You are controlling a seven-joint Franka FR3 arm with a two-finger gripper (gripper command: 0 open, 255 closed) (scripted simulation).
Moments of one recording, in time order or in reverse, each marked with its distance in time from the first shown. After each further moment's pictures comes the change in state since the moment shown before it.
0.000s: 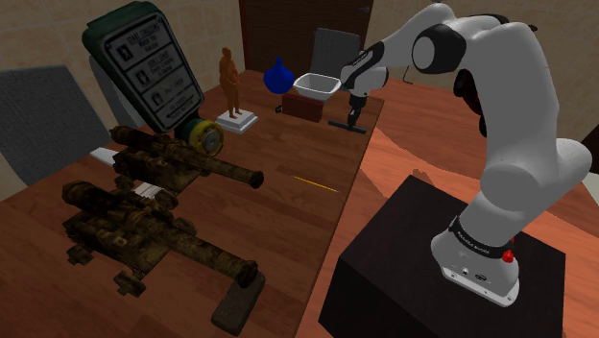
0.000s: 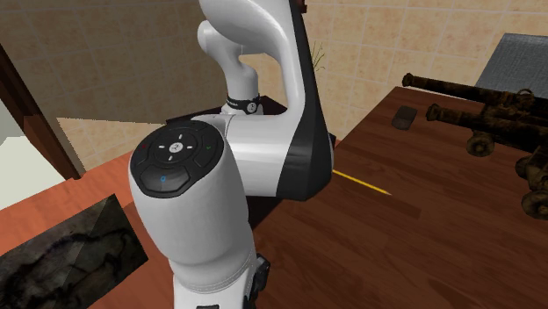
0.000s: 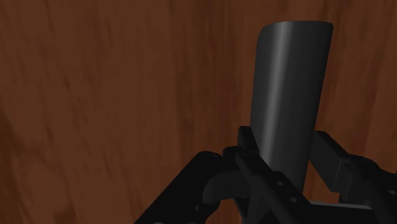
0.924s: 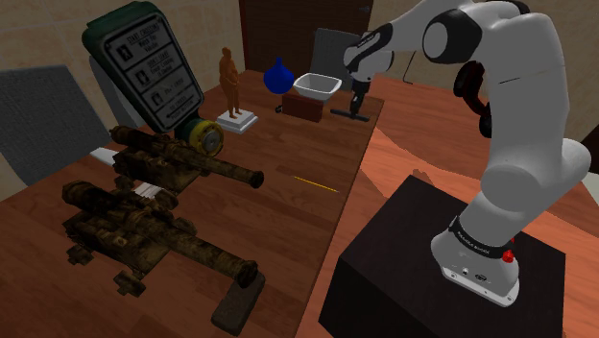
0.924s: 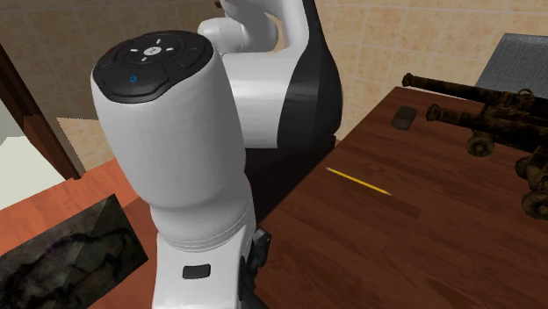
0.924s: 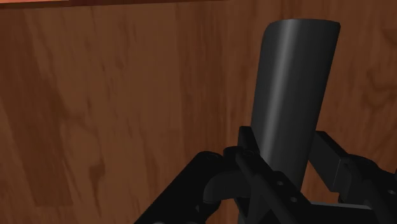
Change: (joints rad) arm 0.016 -0.109 -0.020 -0.002 -0.027 -0.110 0.020
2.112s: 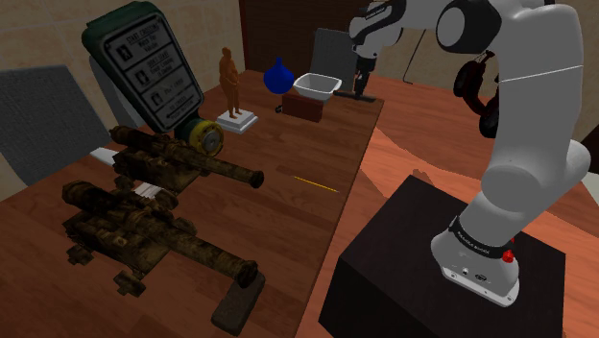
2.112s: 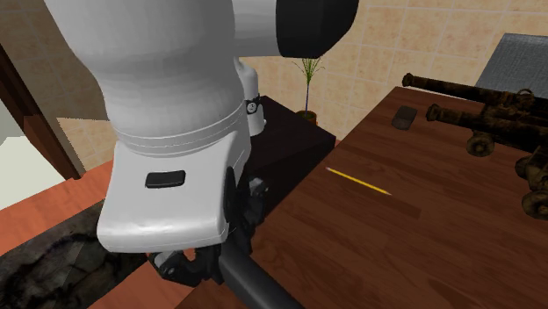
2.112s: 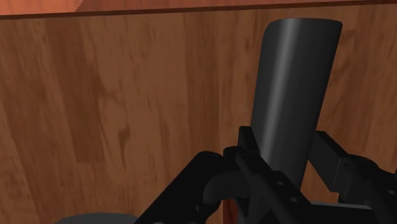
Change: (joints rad) arm 0.009 -0.112 -0.021 0.067 -0.035 -0.175 0.027
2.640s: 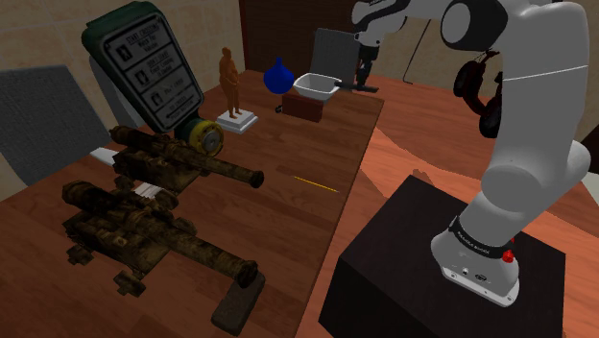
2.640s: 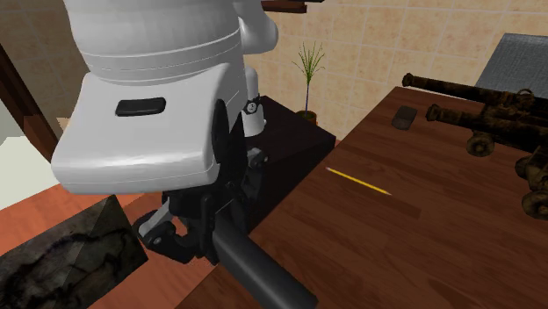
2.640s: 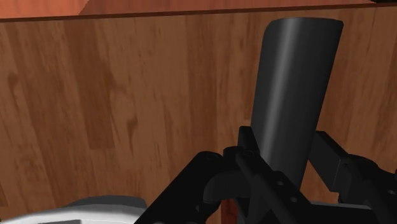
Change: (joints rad) arm 0.000 -0.032 -0.006 0.061 -0.012 -0.091 0.011
